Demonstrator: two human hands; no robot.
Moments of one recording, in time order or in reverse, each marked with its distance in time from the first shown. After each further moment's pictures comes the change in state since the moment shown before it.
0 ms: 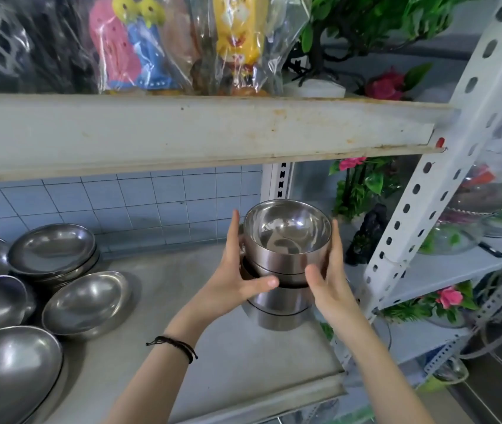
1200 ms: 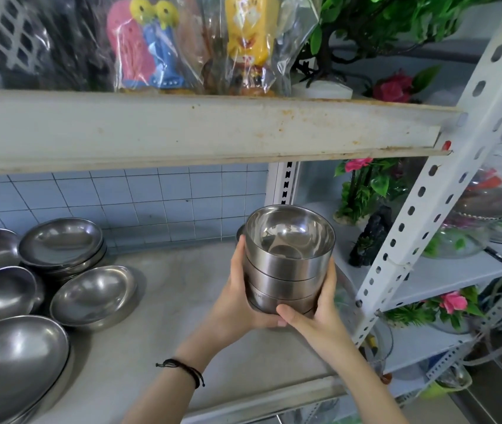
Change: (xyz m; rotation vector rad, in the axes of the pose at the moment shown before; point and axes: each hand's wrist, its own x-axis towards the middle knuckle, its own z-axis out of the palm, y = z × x) left_hand -0.022 -0.034 0.021 0.090 0.085 0.071; right_hand -0.026 0.037 0.014 0.073 -0.066 0.024
